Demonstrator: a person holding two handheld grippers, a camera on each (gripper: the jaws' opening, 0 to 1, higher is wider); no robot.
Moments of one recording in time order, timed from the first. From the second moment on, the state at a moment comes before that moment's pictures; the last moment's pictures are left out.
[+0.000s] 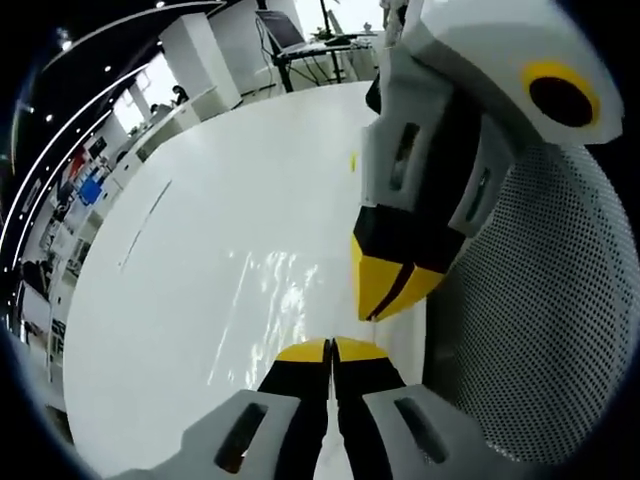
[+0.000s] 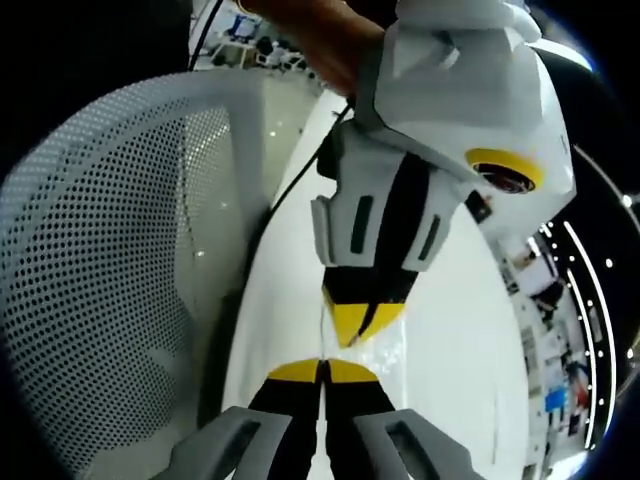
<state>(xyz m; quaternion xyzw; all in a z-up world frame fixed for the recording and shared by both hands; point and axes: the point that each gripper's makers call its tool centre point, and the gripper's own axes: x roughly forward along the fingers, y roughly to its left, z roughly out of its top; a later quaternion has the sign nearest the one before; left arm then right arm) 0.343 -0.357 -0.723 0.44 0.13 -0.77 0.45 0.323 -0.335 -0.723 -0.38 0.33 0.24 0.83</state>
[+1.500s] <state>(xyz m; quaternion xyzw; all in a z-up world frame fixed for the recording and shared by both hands) 0.375 -0.415 -0.622 0.44 -0.11 -0.68 0.57 0.340 -0.350 -0.719 -0.30 0.35 0.15 0.87</state>
